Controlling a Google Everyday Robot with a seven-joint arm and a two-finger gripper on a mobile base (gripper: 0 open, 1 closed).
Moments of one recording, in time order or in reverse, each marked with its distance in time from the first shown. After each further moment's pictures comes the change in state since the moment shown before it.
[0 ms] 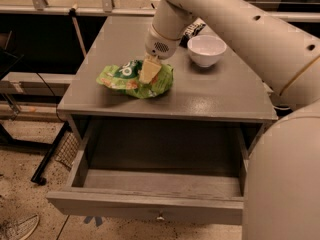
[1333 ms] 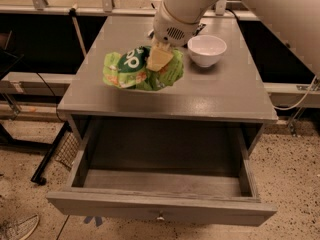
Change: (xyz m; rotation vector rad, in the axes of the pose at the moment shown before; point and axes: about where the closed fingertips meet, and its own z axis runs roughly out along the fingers) arm -0.005 0.046 -0.090 0.136 -0.020 -0.086
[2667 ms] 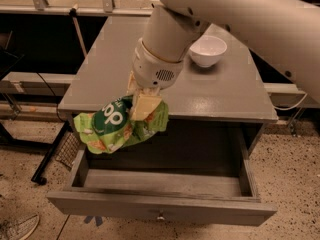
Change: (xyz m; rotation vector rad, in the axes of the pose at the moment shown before) arm -0.018 0.132 0.022 -0.314 -0.055 -0.289
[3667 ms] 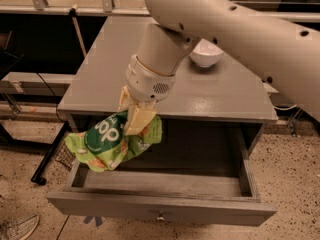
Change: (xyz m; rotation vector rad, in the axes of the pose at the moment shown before) arm -0.011 0.018 0.033 -0.128 -0.085 -0.135
